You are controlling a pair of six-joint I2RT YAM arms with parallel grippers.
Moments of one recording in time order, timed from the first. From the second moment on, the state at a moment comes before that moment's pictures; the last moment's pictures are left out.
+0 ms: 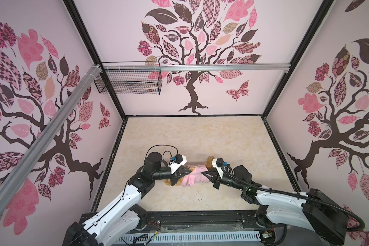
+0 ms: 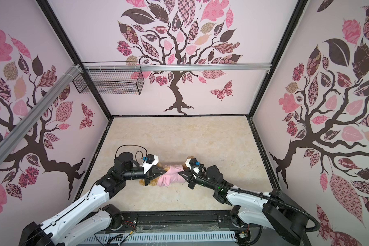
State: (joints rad) left arm -0.57 0.90 0.57 -0.13 0.77 0.27; right arm 0.79 1.12 0.24 0.76 -0.37 0.16
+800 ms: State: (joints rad) left arm -0.61 1.00 0.80 -0.43 0.71 0.49; right arm 0.81 1.12 0.24 0.65 -0.40 -0.04
